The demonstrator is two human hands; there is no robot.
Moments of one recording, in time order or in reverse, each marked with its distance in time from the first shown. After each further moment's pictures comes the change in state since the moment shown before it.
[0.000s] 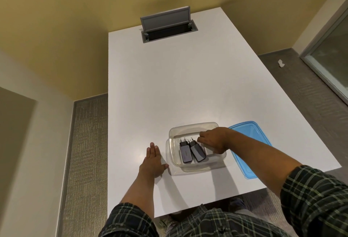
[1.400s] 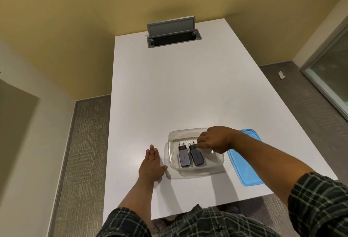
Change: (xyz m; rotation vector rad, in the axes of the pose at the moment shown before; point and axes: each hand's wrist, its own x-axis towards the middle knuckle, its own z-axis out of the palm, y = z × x) left_hand -0.005 -0.001 0.011 -0.012 0.133 0.007; right_hand -0.013 0.013 -0.021 -0.262 0.253 -0.242
